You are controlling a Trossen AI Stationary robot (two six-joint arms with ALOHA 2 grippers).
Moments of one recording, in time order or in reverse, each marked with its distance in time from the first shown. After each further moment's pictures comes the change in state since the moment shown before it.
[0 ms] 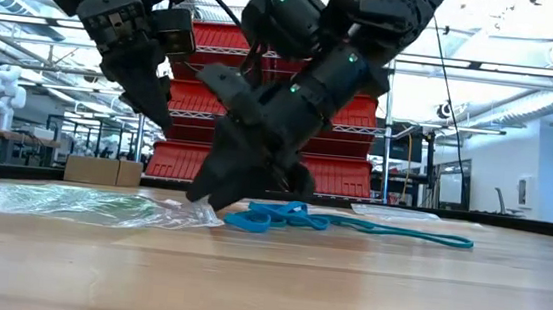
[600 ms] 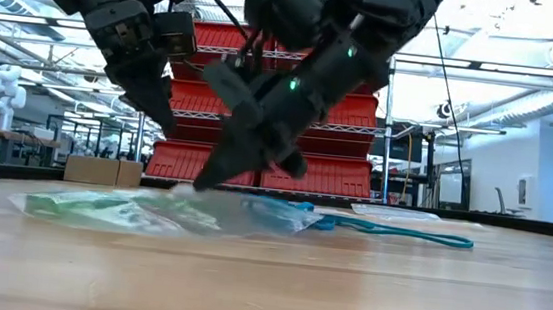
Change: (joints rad) left arm 0.000 0.000 0.000 0.009 -0.065 0.017; right arm 0.005 -0.045 -0.003 0.025 0.113 -0.200
